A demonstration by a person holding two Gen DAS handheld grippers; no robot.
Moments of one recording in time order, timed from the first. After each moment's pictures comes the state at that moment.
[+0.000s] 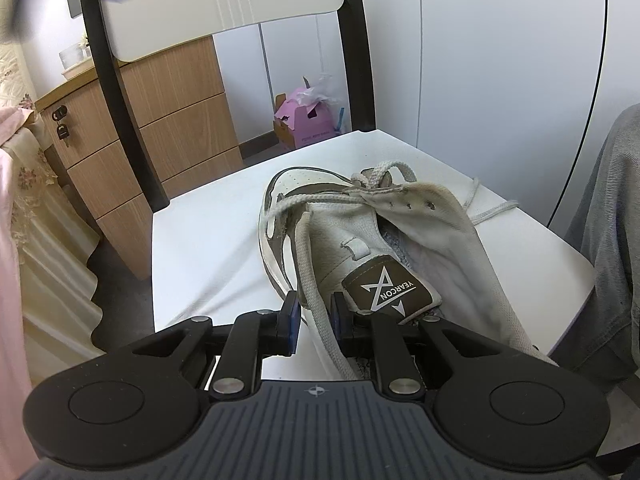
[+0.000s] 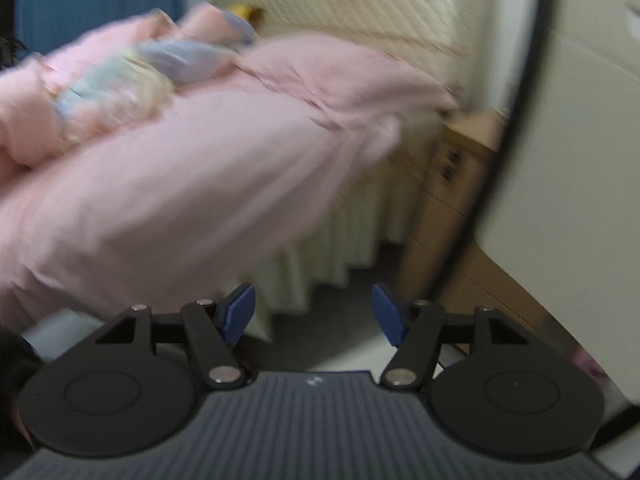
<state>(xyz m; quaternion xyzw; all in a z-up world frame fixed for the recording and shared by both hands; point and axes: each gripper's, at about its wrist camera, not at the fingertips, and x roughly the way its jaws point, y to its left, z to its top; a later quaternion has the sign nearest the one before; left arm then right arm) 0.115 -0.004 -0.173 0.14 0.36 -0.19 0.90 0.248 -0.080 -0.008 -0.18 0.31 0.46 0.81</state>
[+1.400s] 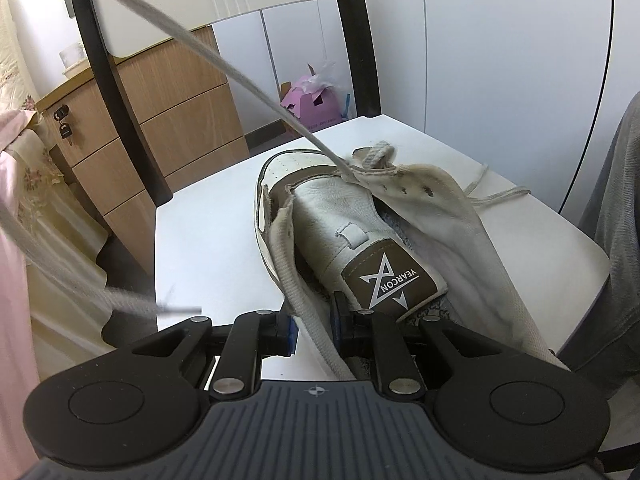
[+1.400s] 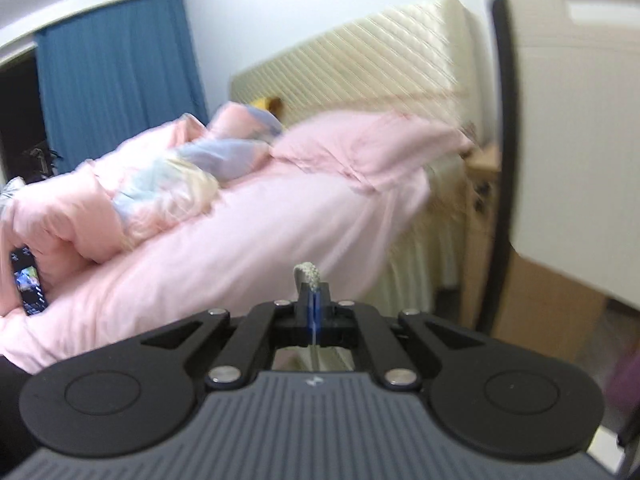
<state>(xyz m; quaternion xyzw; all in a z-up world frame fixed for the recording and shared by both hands) 0.118 -0.015 -0.179 0.16 0.37 -0.17 0.90 0.184 -0.111 0.022 0.00 0.22 0.55 0.81</state>
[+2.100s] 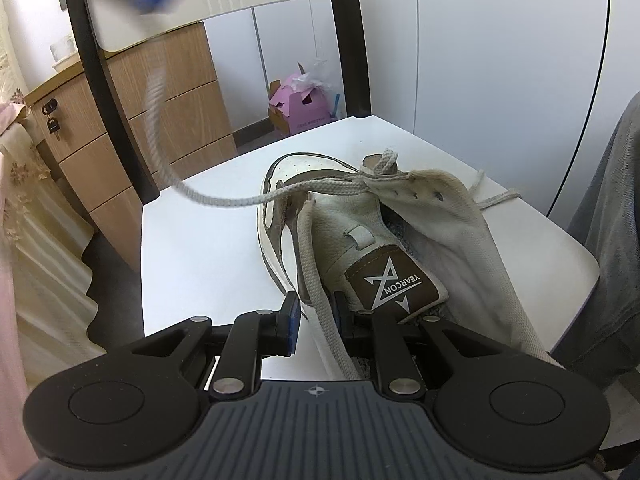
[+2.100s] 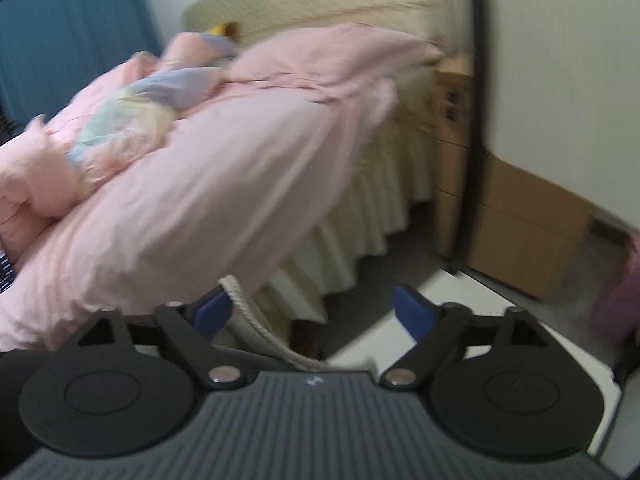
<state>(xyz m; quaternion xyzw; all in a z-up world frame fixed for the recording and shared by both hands) 0.122 -0.012 -0.180 0.14 0.38 -0.19 0.89 0.226 -0.117 -0.044 -0.02 0.38 0.45 0.81</state>
